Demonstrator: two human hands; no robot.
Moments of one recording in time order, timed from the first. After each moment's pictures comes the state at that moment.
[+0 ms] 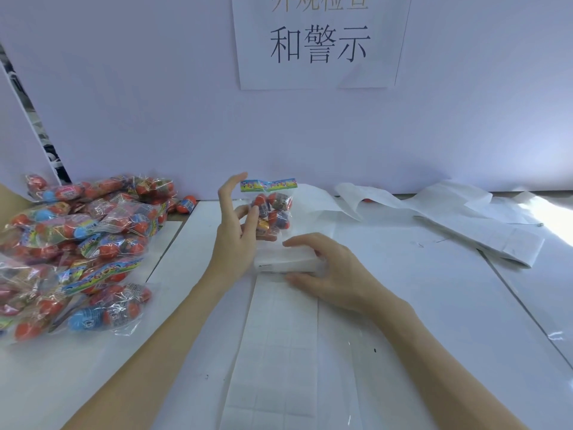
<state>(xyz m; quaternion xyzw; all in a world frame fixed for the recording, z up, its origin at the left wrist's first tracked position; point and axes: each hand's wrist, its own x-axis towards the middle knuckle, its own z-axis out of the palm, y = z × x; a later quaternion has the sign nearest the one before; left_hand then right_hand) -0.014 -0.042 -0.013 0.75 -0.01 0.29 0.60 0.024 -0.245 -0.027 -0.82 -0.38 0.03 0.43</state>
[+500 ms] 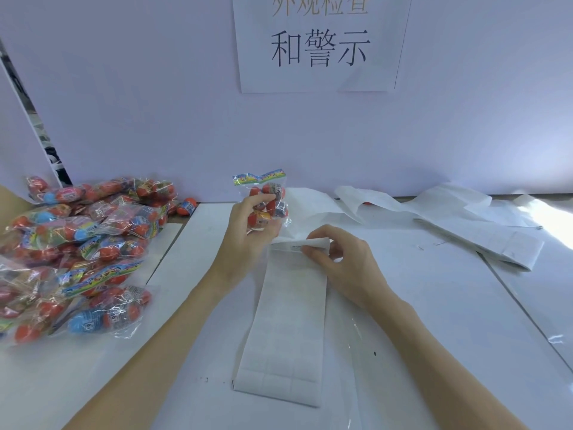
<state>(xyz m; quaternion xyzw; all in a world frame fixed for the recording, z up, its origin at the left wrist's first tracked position) -0.016 -0.049 -0.007 0.76 0.01 0.23 0.61 0.033 -0.248 -0.028 -0.81 -0.29 -0.04 0.51</state>
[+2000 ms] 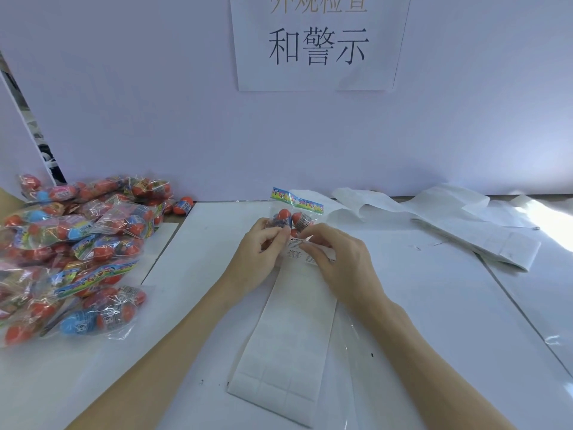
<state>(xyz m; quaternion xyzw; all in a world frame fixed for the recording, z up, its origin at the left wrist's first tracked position) -0.011 -0.063 -0.027 0.82 0.01 0.16 0.56 0.028 -0.243 -0.028 -0.82 -0.32 -0.16 0.45</state>
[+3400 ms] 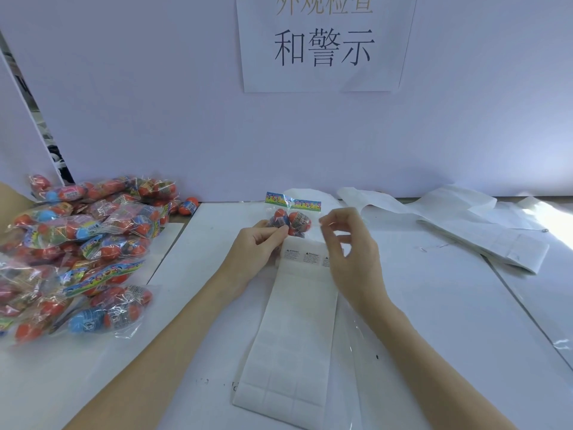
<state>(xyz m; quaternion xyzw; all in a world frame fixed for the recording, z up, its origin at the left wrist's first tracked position) -0.009 -0.052 -0.022 0.73 0.04 0.10 0.68 0.020 -0.234 -0.018 -0.75 -0.24 -0.16 0.59</state>
